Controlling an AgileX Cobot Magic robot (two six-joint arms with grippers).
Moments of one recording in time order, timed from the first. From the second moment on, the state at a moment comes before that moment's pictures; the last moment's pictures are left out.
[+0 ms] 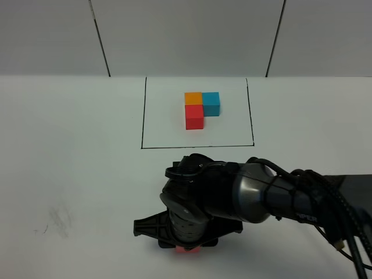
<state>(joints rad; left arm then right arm) 0.06 -0.01 -0.51 0.02 1.07 -0.04 0.96 2.03 -1.31 -0.13 0.77 1.01</state>
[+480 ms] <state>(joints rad) 0.06 -0.01 -0.51 0.02 1.07 -0.04 0.92 2.16 -1.48 -0.14 0.83 0.94</state>
